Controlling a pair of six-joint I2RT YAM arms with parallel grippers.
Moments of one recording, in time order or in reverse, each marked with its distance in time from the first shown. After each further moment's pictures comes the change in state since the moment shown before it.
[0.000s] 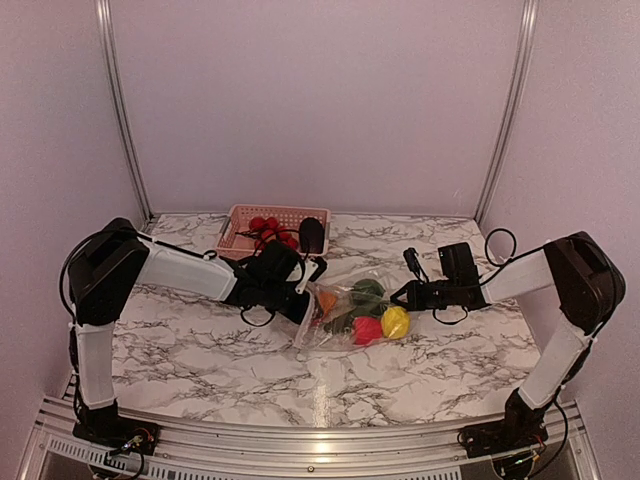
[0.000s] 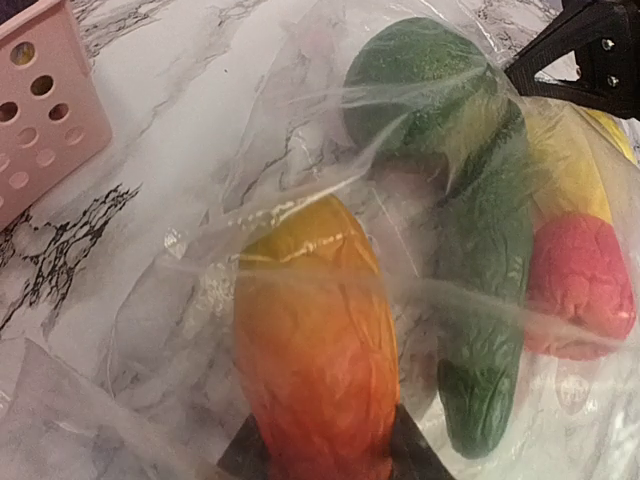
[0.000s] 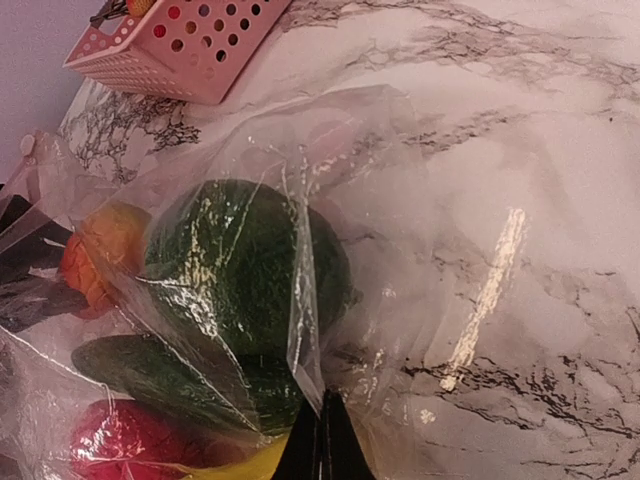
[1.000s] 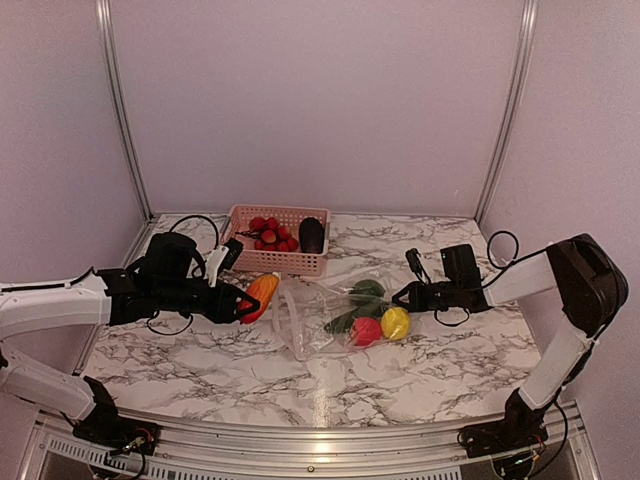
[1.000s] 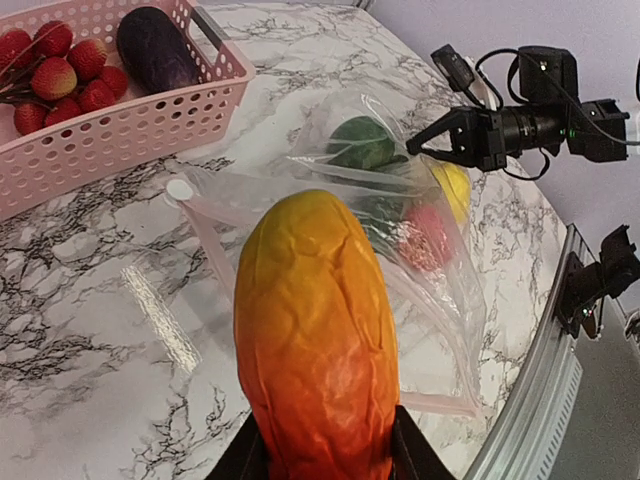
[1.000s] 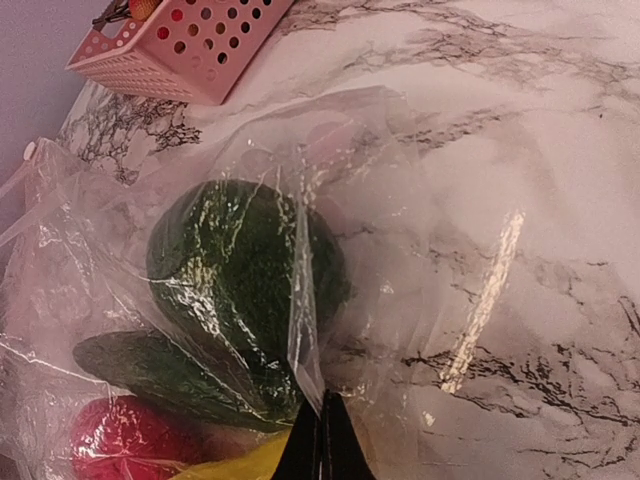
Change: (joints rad) left arm 0.104 -0.822 -0.561 -0.066 0.117 -0.139; right arm -0.009 -0.021 -0.029 0.024 0.004 0.003
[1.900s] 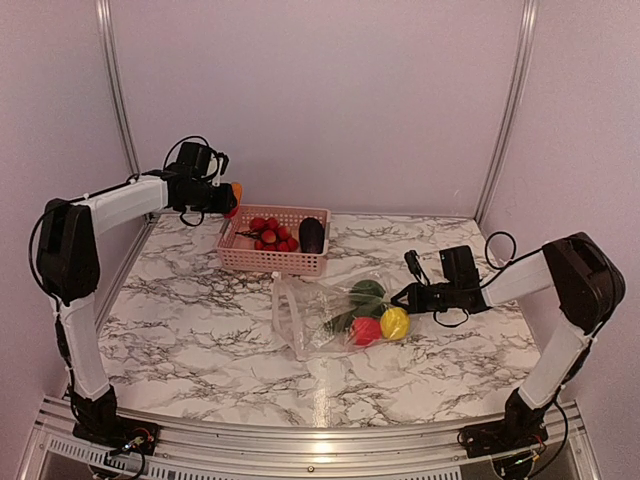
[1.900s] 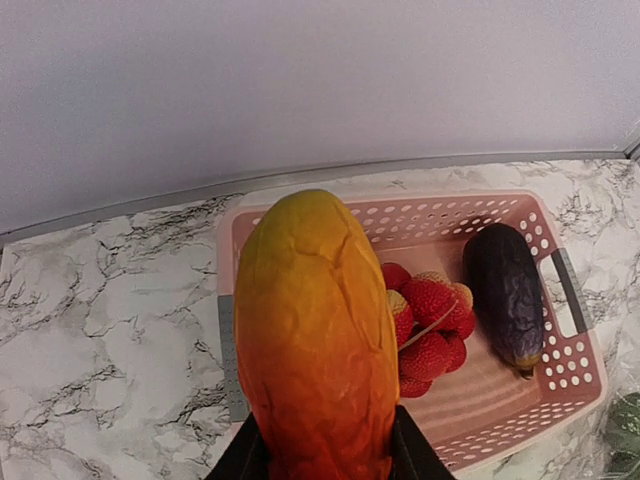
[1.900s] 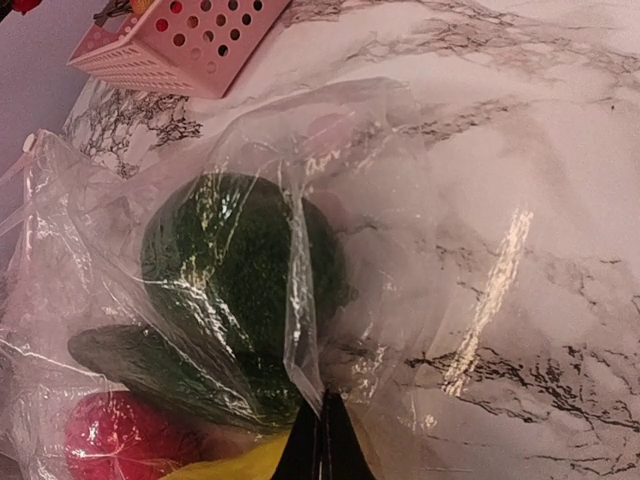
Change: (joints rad) left arm 0.409 0.711 0.964 -0.283 -0.251 0.154; right arm -0.002 0.022 0.001 0.014 -0.018 0.001
